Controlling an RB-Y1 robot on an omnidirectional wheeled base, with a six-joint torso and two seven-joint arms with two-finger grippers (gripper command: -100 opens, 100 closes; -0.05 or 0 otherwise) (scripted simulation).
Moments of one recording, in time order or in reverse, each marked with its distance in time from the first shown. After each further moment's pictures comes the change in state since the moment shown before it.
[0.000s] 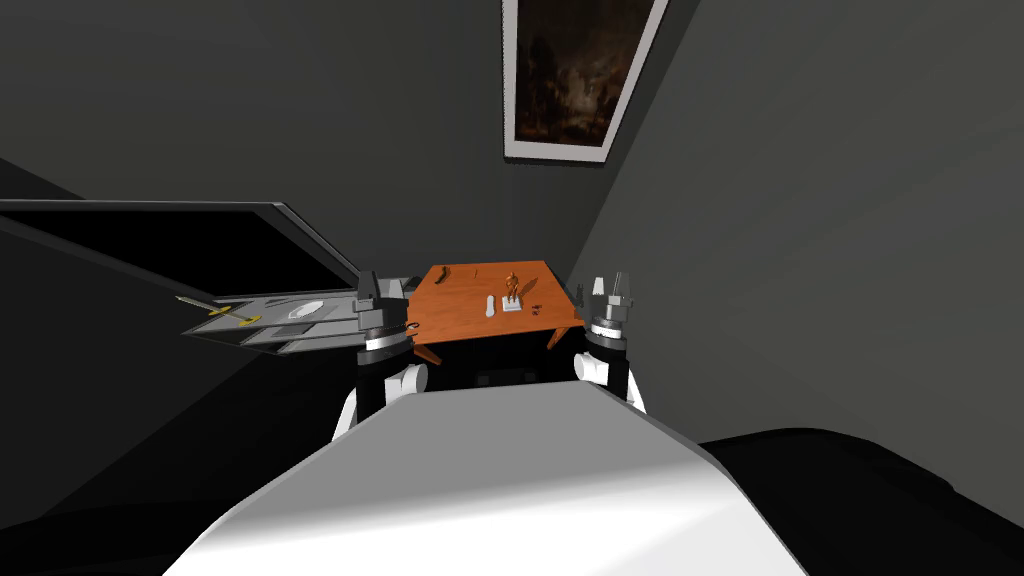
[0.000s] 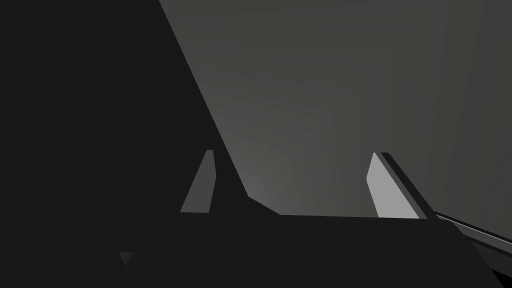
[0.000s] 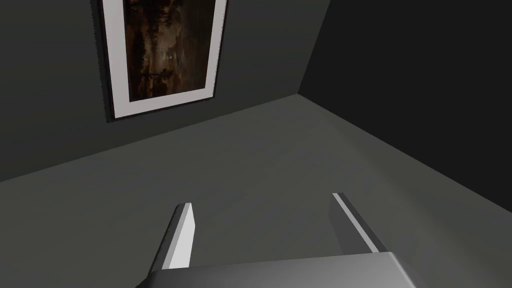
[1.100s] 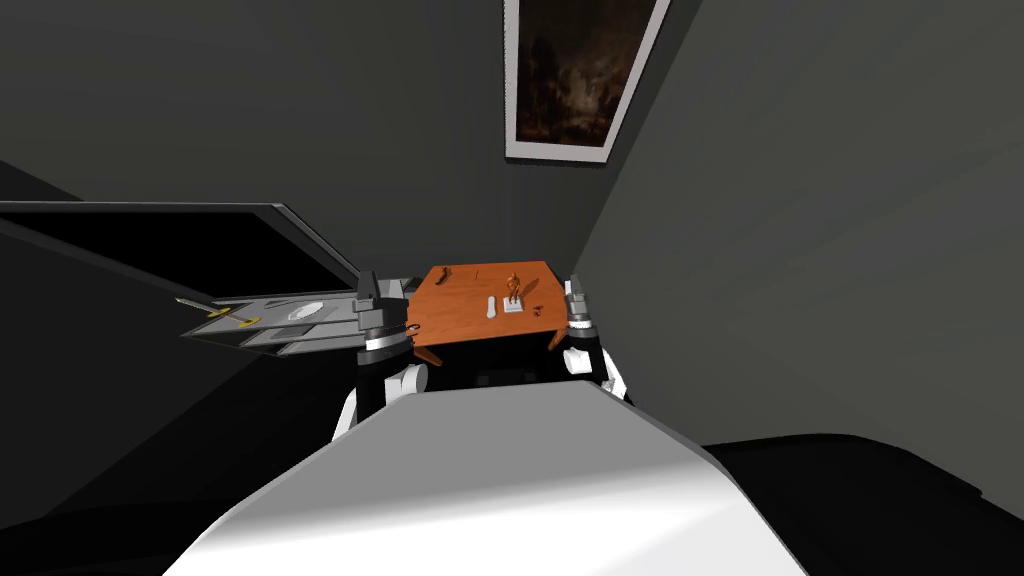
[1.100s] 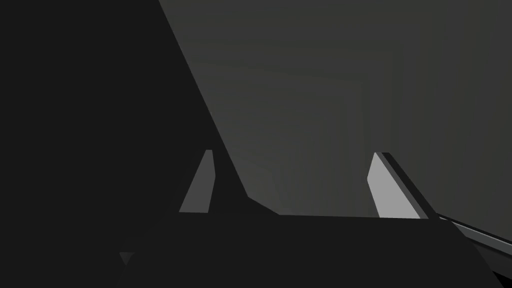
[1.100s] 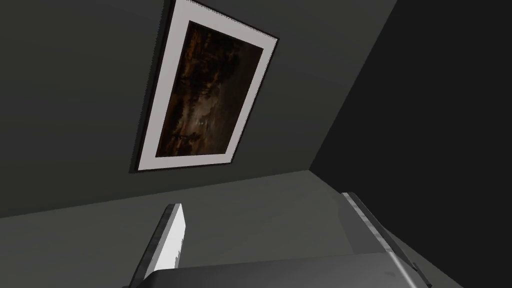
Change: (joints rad) left arm 0.000 0.000 0.000 0.000 0.000 0.000 0.000; right arm -0.126 -0.175 0.140 0.184 0.009 0.043 0.236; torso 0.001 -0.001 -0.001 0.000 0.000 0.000
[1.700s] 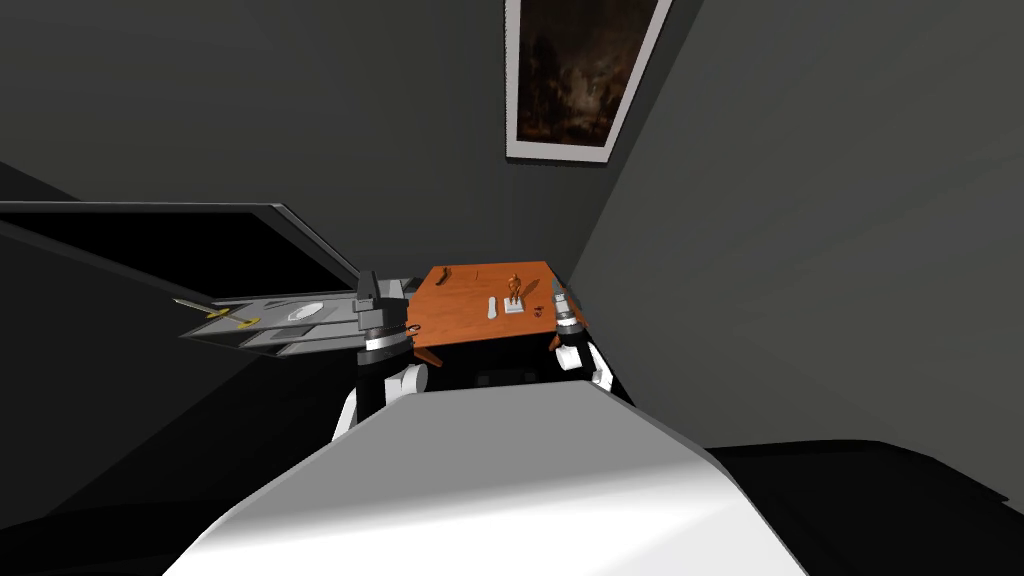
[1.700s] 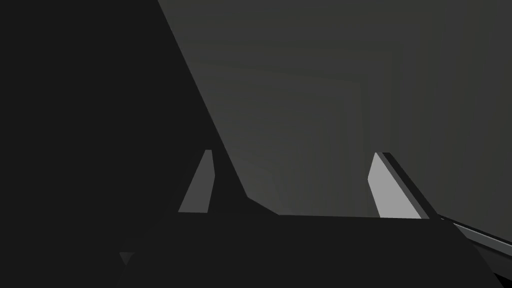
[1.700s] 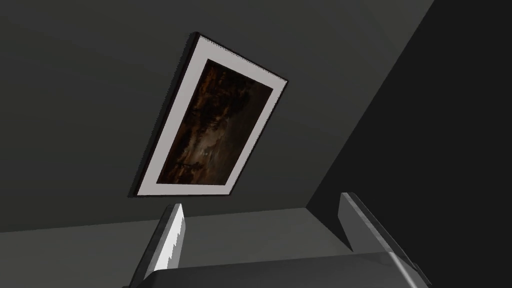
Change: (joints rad) left arm 0.000 0.000 0.000 0.000 0.000 0.000 0.000; right arm -0.081 -0.038 0.083 0.110 0.005 0.026 0.147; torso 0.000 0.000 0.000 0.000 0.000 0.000
